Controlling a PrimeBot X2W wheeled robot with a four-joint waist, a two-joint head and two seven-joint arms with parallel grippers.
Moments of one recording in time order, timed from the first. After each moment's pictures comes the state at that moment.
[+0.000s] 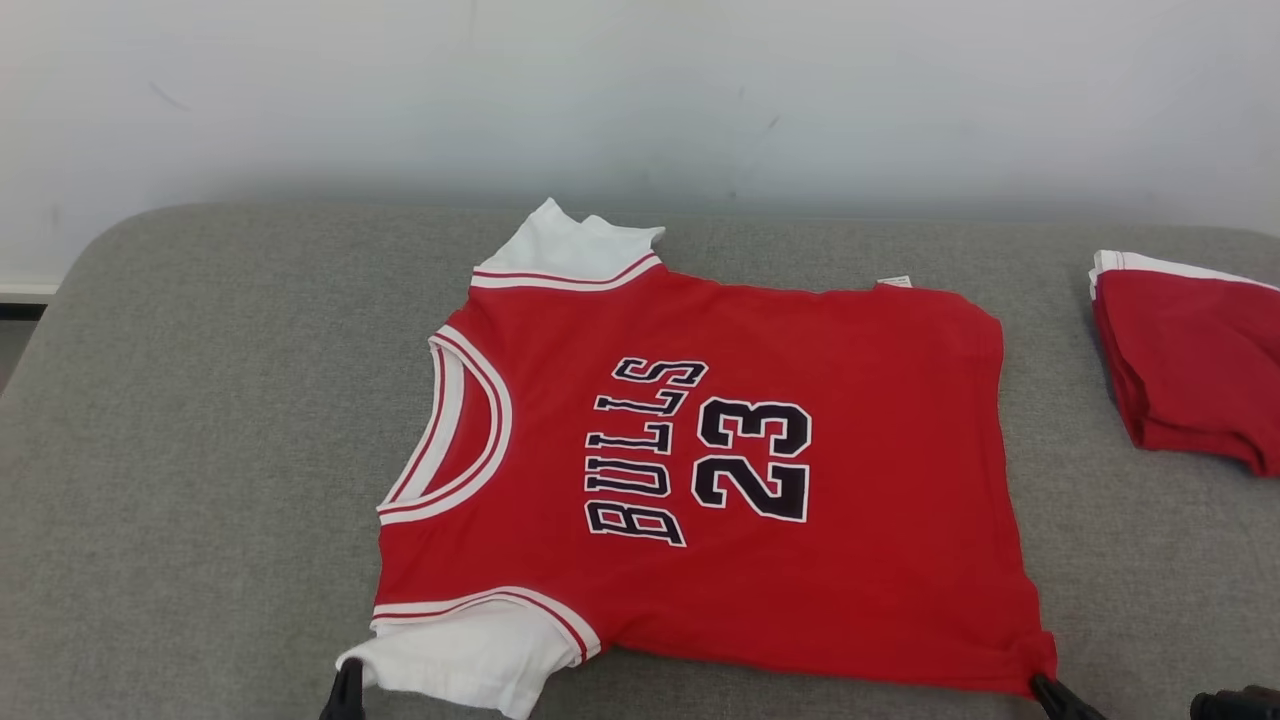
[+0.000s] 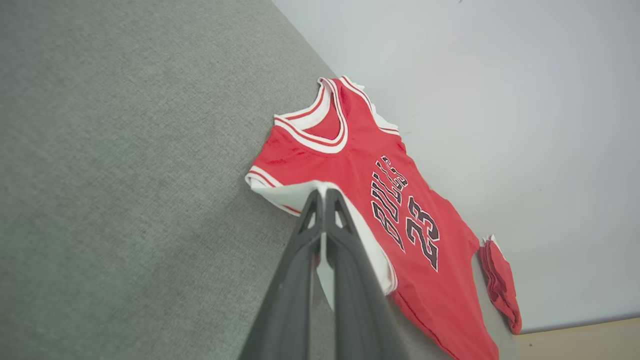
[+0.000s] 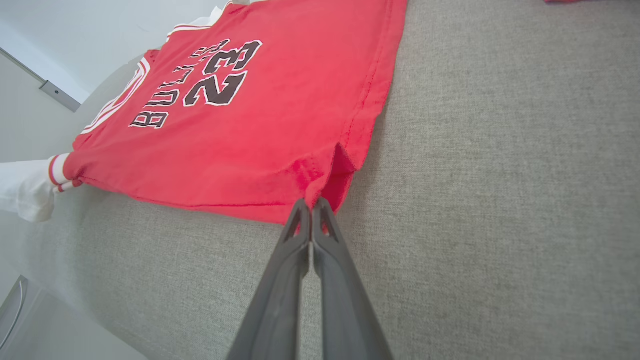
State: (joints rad) left arm 0.21 0.30 -0.31 -0.15 -1.12 0.15 -0.23; right arm 0.14 -0.68 0.44 0.14 0.94 0.13 -0.17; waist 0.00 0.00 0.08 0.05
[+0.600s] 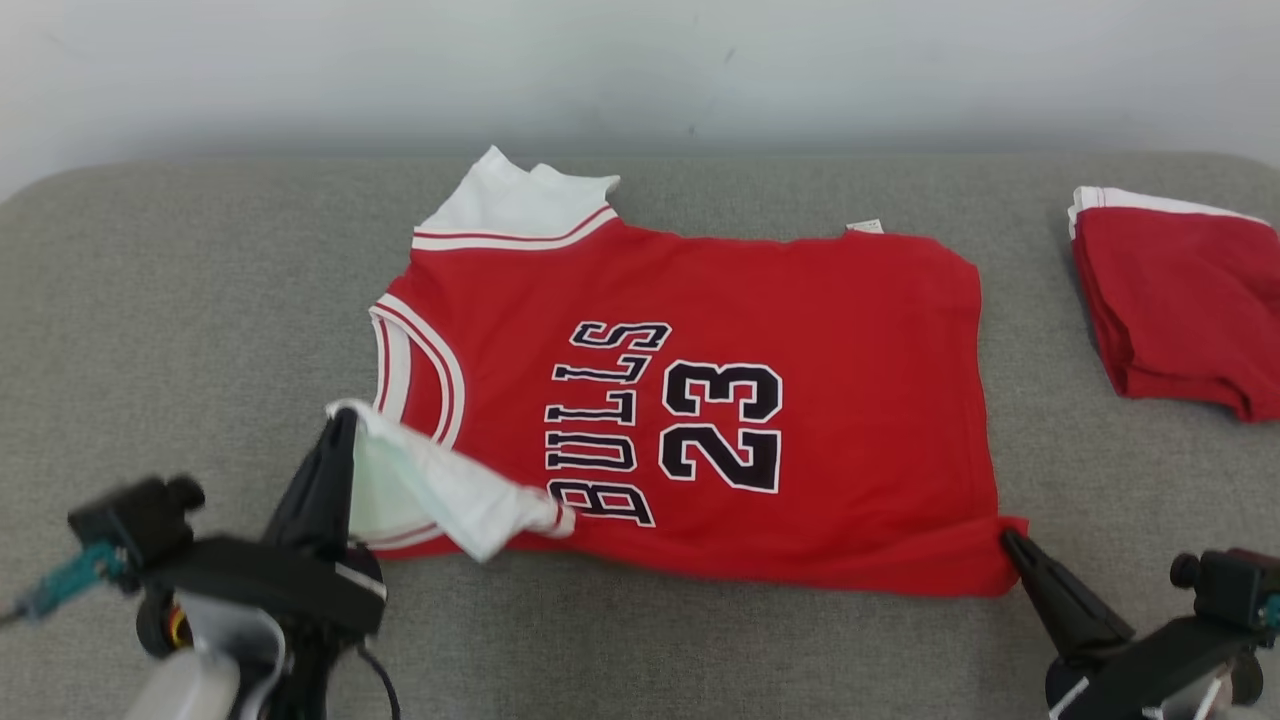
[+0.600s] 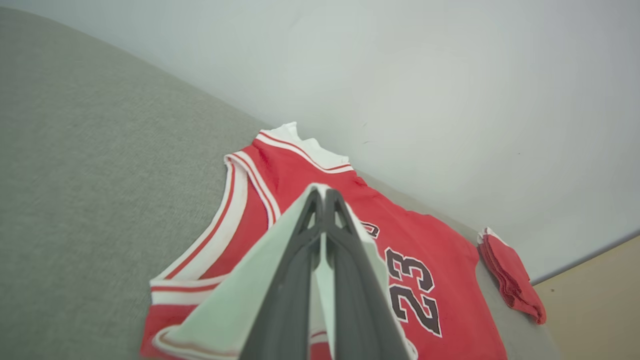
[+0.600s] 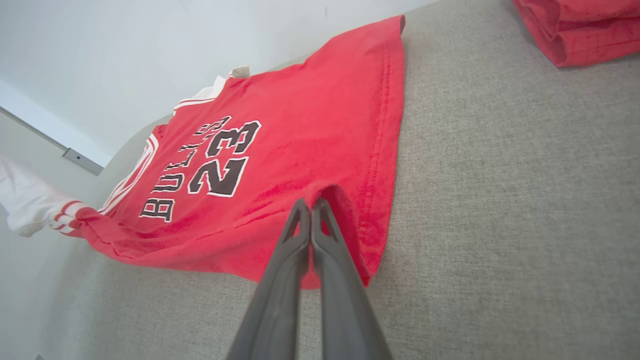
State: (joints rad) left arm -0.25 0.38 -0.34 0.02 -1.03 0.10 -0.08; right arm -0.10 -0.65 0.49 0.16 1.06 0.13 -0.16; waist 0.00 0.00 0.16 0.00
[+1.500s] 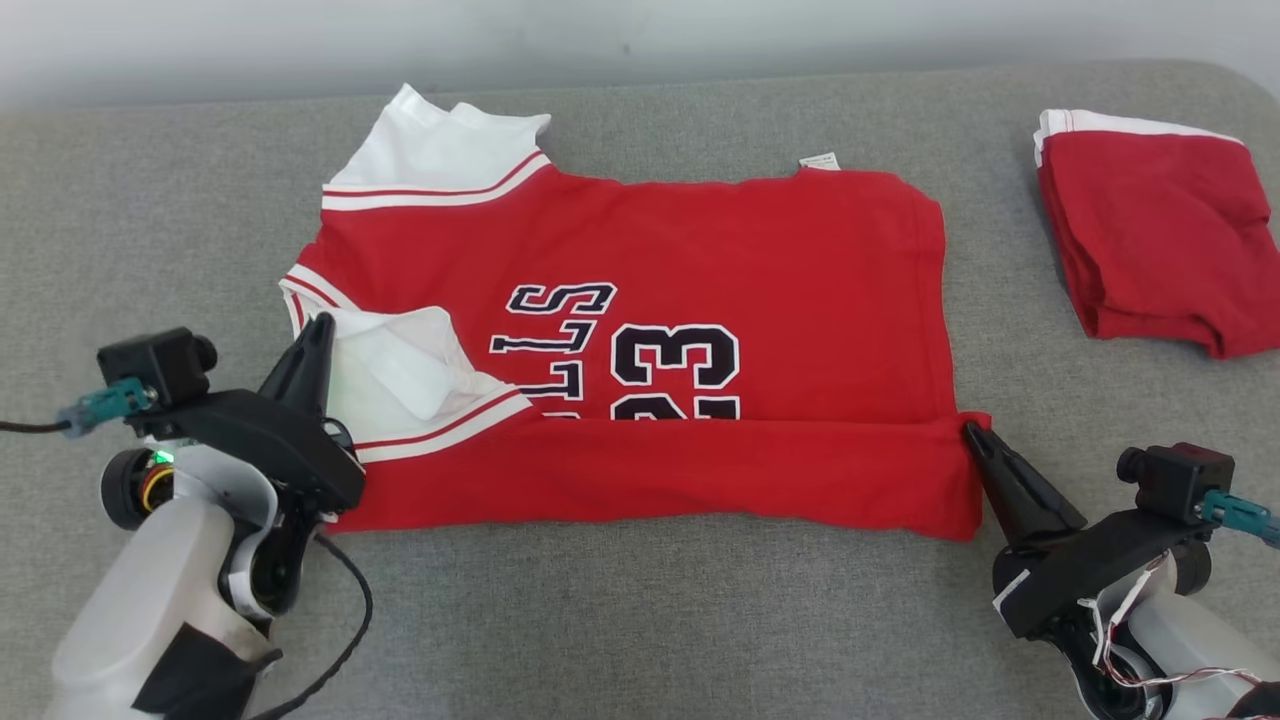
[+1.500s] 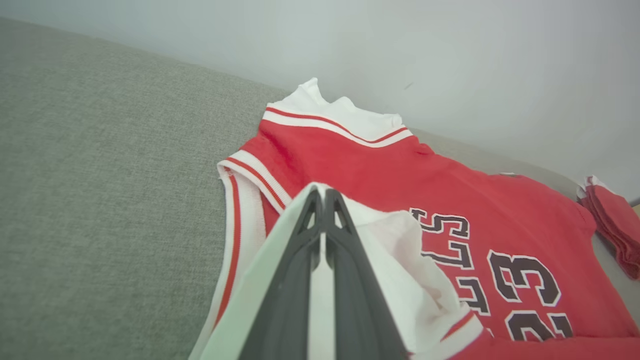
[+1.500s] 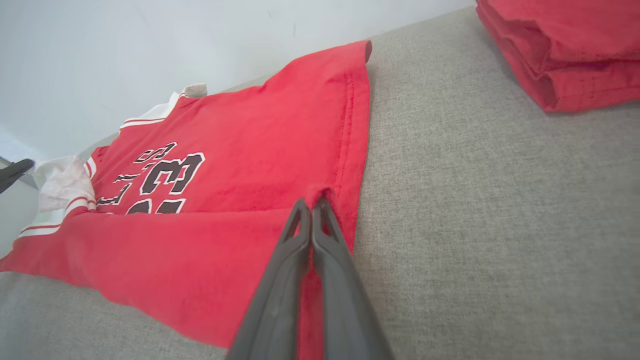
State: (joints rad) left arm -0.68 0.35 -0.44 0.62 -0.93 -0.06 -0.07; right arm -0.42 -0.57 0.64 0.41 1.04 0.13 -0.24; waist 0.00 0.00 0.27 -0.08
